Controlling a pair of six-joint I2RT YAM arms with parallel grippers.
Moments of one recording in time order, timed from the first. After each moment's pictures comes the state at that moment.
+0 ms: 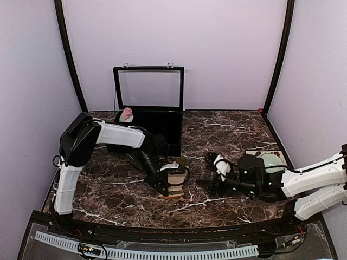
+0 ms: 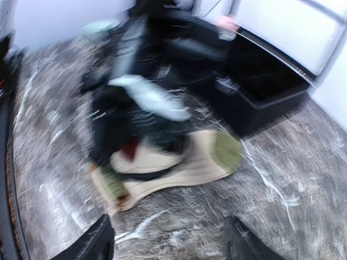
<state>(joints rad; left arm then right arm) -0.78 2.21 1.53 -1.01 0.82 0.85 1.04 1.19 0.37 0.44 0.10 -0.03</state>
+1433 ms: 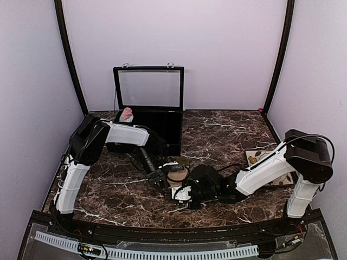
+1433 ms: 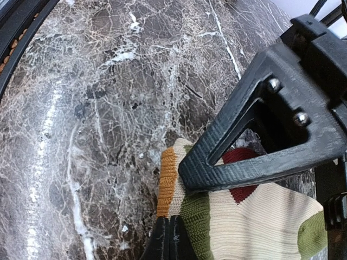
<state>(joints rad) -0.73 2.36 1.69 -1.24 0.95 0.77 1.17 1.78 0.72 0.37 -0.08 -0.60</state>
